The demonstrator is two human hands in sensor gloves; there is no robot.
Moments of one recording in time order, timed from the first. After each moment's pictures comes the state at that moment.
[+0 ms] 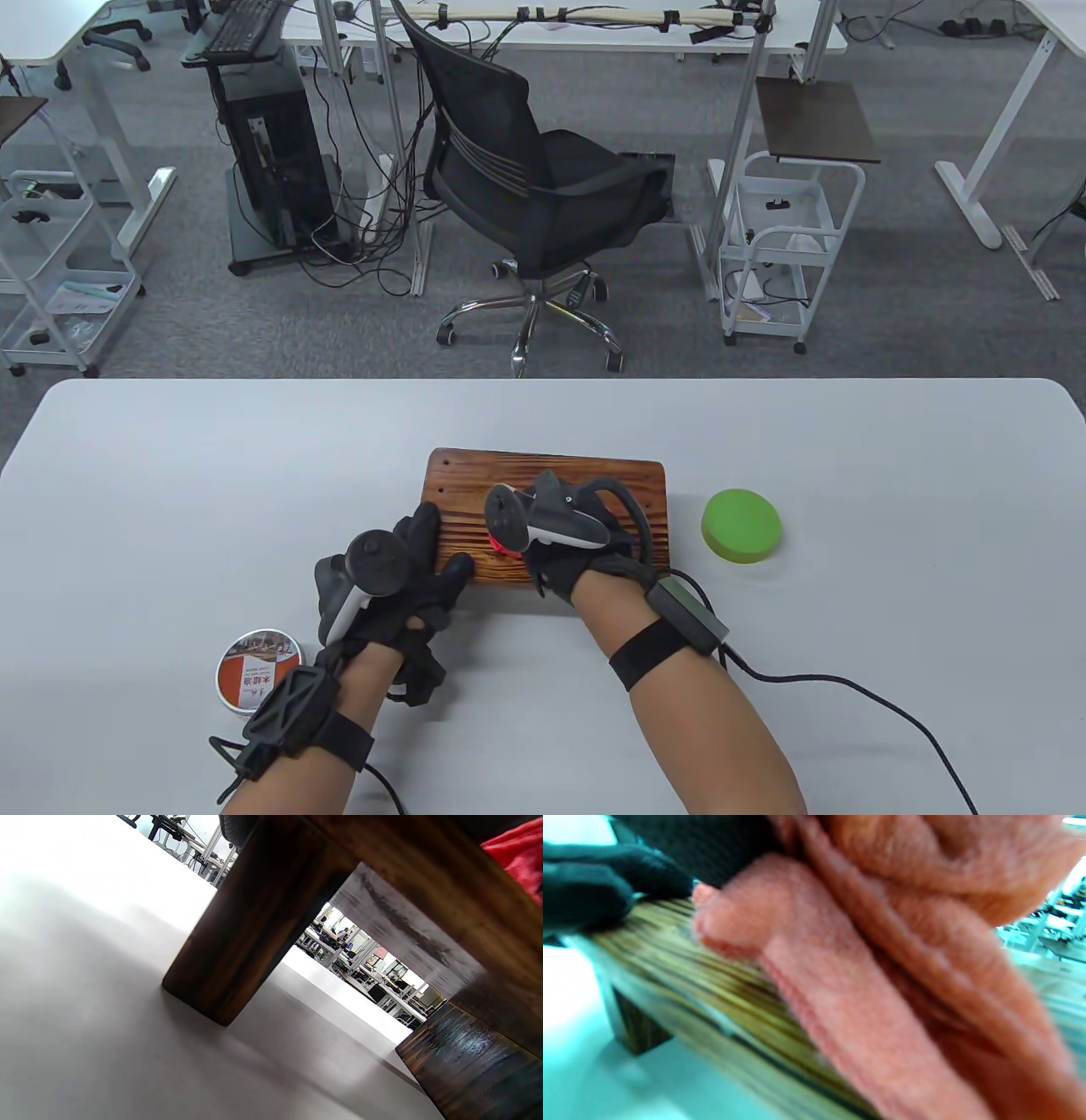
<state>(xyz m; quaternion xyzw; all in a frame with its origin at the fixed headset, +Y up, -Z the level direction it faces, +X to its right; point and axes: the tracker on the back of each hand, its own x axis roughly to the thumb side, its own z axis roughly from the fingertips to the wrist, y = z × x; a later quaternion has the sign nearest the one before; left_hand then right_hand) -0.210 -0.781 -0.405 -0.04 0.00 0.30 0.95 -0.009 -0.677 -0.441 -0.21 -0.04 -0.98 0.06</state>
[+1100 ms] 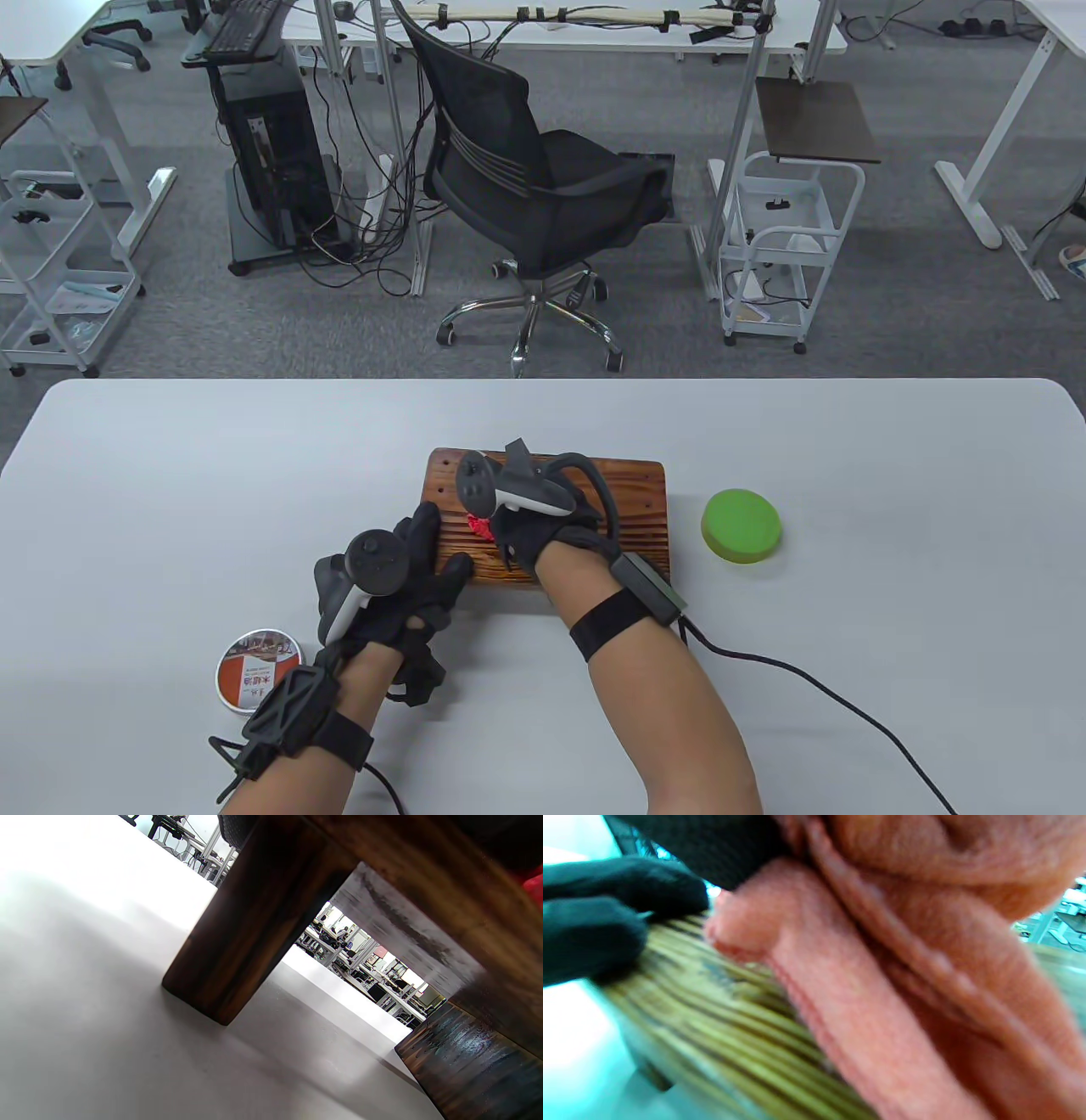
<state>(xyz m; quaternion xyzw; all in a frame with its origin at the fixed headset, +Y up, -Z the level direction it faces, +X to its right) -0.211 -0.781 -0.406 -0.04 -0.01 0.30 0.95 -0.049 -0.671 -0.457 -0.23 -0.08 -0.97 0.07</state>
